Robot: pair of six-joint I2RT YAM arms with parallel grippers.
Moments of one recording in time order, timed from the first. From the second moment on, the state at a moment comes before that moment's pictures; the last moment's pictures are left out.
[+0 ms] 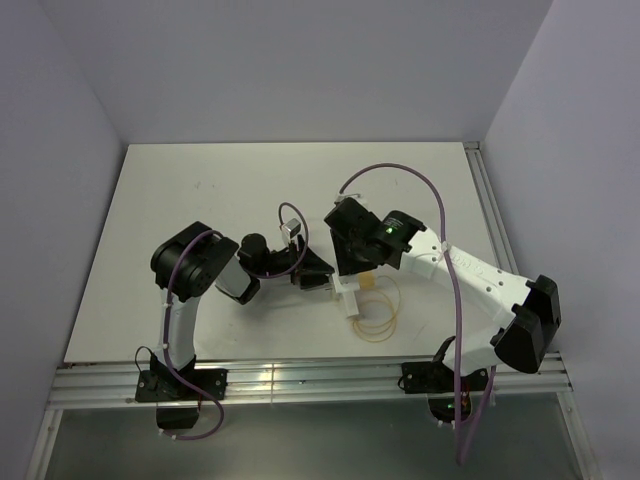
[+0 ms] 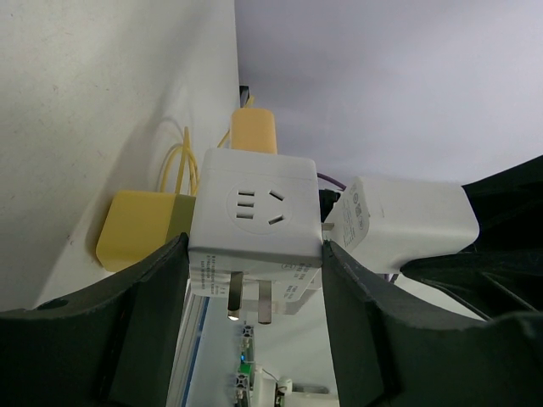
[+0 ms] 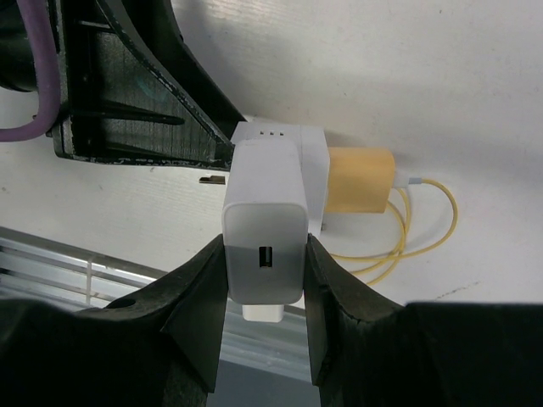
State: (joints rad) left arm -0.58 2.09 0.63 1.37 0.89 -1.48; right arm 0.86 1.39 1.28 -0.99 0.22 0.60
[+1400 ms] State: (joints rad) left arm -0.55 2.08 0.61 1.36 0.86 -1.47; right arm 0.92 1.42 1.12 -0.67 0.39 0.60
